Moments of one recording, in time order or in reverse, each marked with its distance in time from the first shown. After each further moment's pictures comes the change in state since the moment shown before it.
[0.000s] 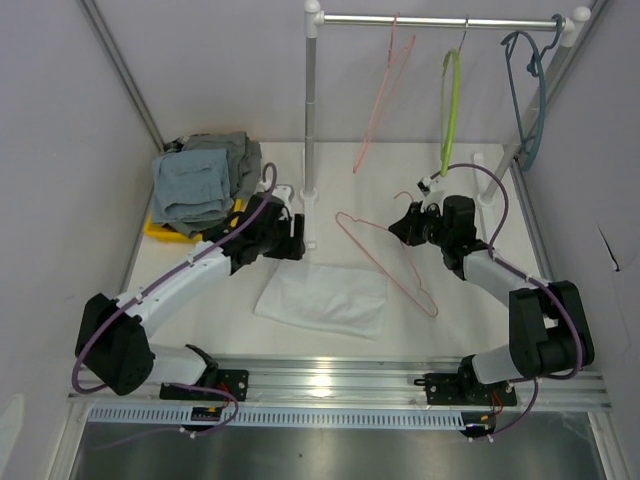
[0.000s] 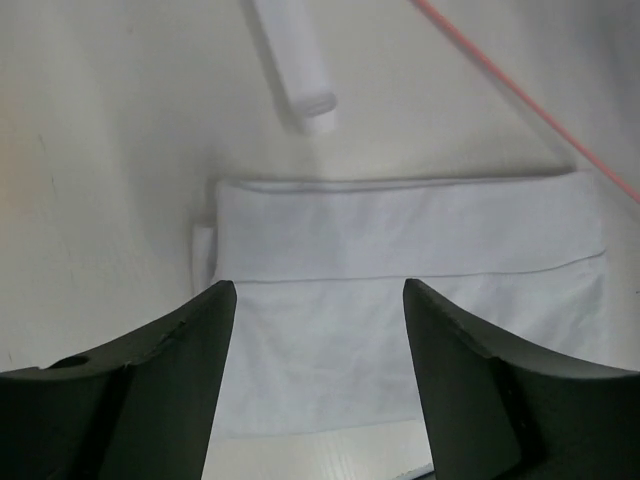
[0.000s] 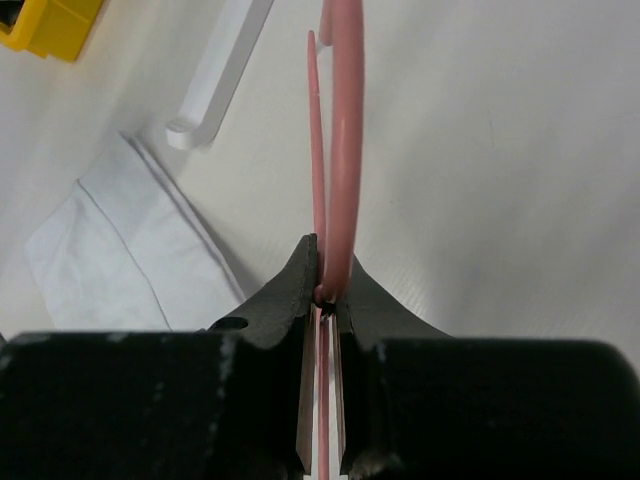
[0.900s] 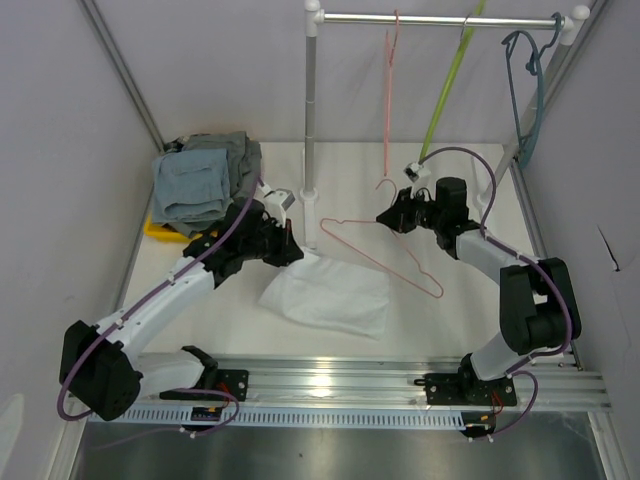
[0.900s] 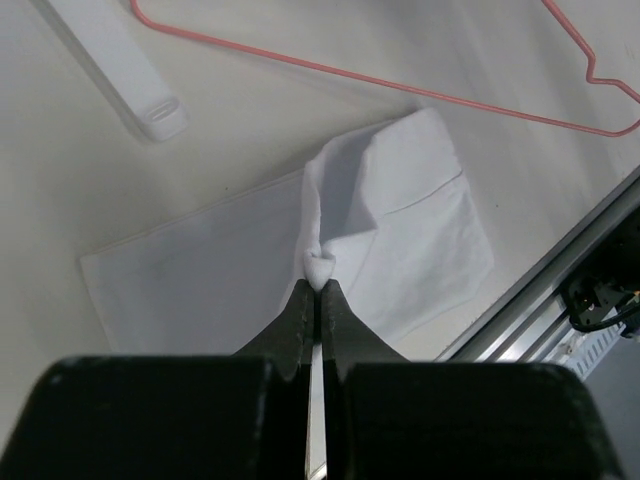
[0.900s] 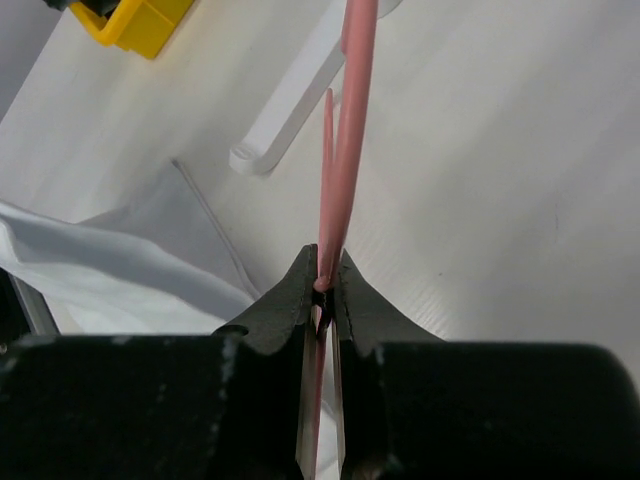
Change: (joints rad) left arm 0.025 -0.147 -0.081 0.106 0.336 0.064; right arm 0.011 0.138 0.185 -0.048 -0.179 -0.042
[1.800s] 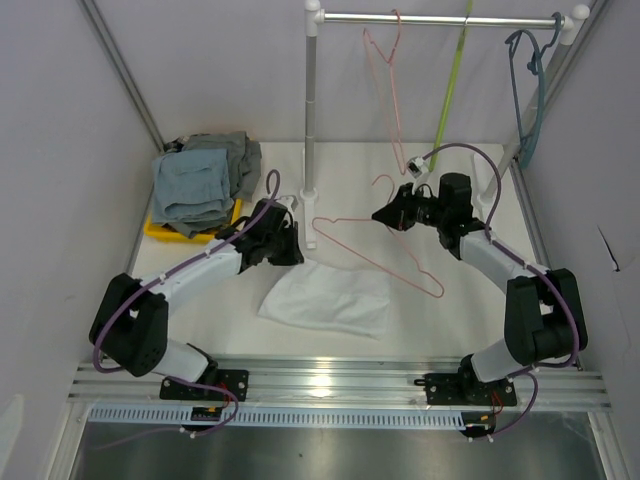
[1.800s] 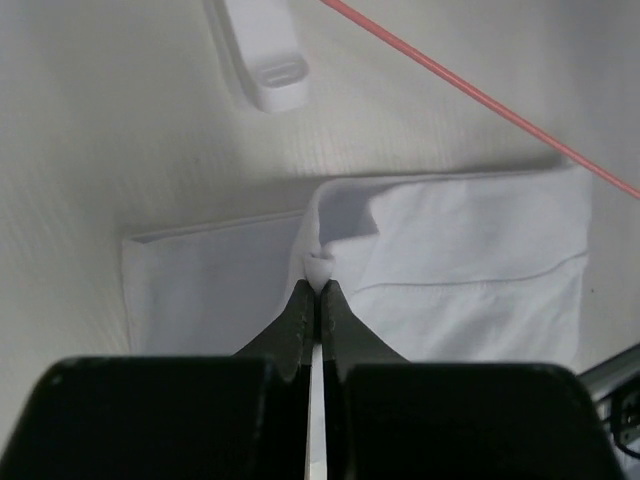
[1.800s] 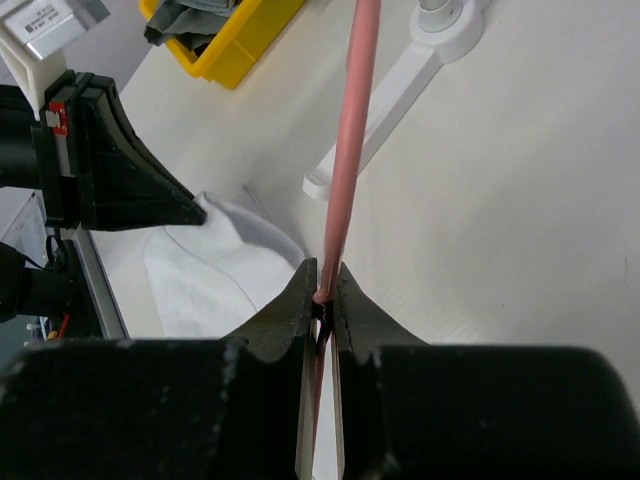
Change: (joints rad) left arm -0.003 0.259 0.014 0.039 -0.211 -0.184; right arm 0.018 -0.069 0.012 -0.012 -0.089 0.079
